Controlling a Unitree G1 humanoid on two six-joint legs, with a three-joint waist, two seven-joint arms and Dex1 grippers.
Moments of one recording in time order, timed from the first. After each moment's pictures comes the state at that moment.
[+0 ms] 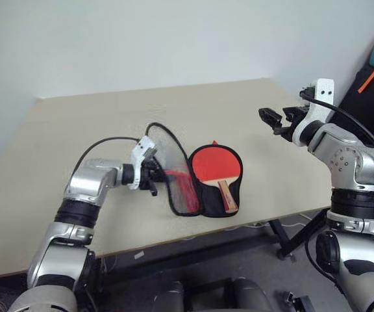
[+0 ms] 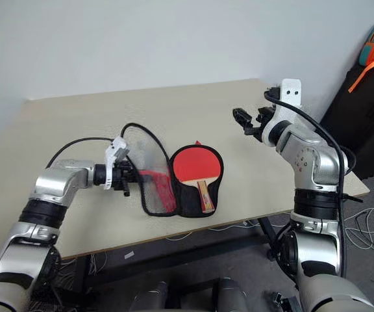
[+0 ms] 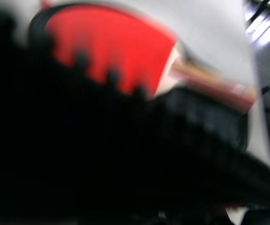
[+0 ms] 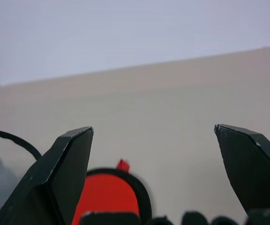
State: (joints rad) left arm -0.70 0.54 -0.14 0.38 -0.33 0.70 -1.15; right arm -0.78 -0.33 -0.27 0.05 0.40 0.89 0.31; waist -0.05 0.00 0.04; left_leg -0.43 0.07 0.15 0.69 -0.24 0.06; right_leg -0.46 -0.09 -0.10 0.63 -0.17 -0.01
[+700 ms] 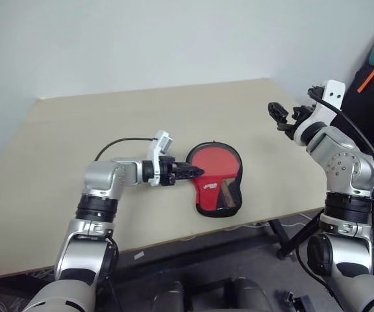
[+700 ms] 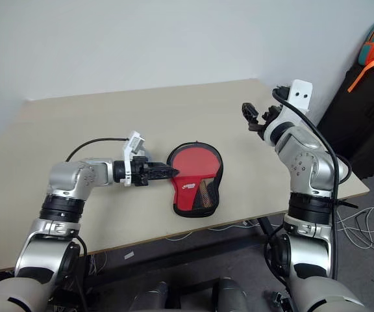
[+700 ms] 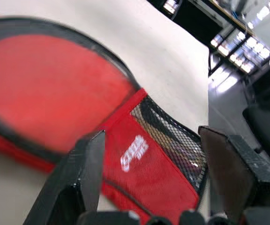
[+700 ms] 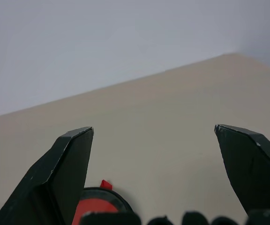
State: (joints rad) left arm -0.68 0.44 0.01 0.24 -0.49 1.10 -0.94; right arm -0.75 -0.27 -0.32 0.06 0.40 0.83 0.17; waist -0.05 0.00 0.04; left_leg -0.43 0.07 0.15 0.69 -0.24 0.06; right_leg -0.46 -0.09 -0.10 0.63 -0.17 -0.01
